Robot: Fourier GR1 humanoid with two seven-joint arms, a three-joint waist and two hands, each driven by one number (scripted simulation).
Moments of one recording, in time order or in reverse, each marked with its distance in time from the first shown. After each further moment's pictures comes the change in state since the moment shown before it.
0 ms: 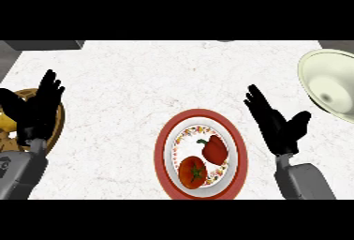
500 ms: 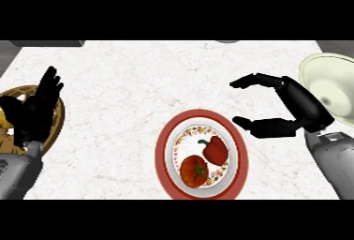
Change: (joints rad) left arm 0.015 0.042 -0.042 -0.047 -0.072 -0.032 -0.056; right arm -0.222 -0.278 0.102 -0.194 0.263 0.194 -0.081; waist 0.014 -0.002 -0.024
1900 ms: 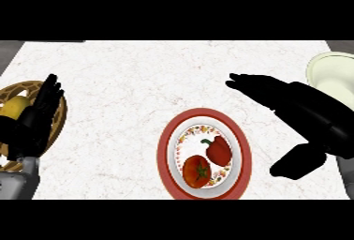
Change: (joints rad) left arm 0.119 -0.050 0.053 -0.183 -0.109 -0.069 0.045; right arm -0.083 -0.142 0.072 -0.352 0.206 0.354 0.389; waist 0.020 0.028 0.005
